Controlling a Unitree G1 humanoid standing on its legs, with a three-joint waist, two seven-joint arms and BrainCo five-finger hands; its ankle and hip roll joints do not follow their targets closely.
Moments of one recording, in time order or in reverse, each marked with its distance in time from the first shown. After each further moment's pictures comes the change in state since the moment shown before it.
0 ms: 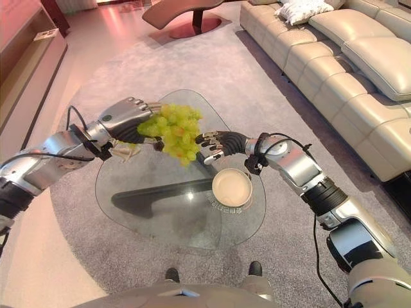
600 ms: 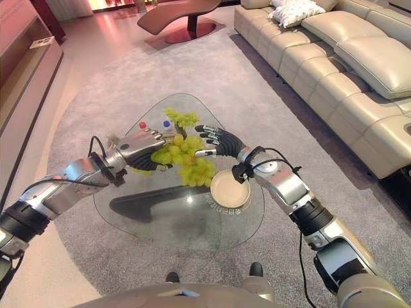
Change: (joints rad) left arm 0.196 -0.099 0.023 -0.057 0.060 0.037 -0.013; right arm 0.168 0.132 -0.057 -0.104 0.012 -0.103 -0.367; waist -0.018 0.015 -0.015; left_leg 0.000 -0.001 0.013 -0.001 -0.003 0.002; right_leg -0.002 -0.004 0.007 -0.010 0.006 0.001
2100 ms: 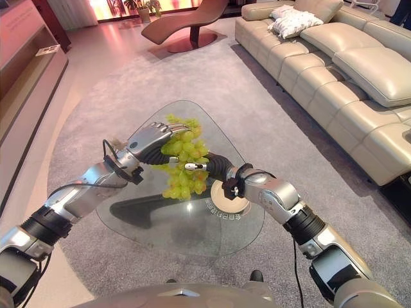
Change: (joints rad) left arm -0.001 -0.158 0.015 -0.006 0.017 0.060 0.119; right arm 0.035 0.054 0.056 0.035 0.379 0.234 0.011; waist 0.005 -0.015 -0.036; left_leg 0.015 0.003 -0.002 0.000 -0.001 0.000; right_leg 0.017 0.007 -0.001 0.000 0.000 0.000
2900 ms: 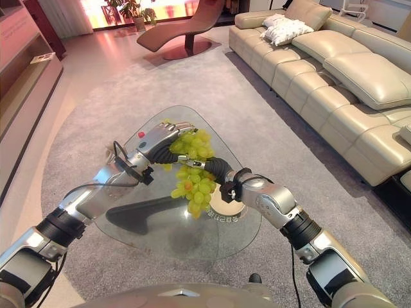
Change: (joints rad) left arm 0.000 -0.070 0.000 -0.017 -0.029 0.056 -0.019; right arm 0.049 0.028 0.004 0.000 0.009 -0.039 -0.058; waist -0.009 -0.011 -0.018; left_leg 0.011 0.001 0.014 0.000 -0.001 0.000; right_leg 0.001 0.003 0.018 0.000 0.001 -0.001
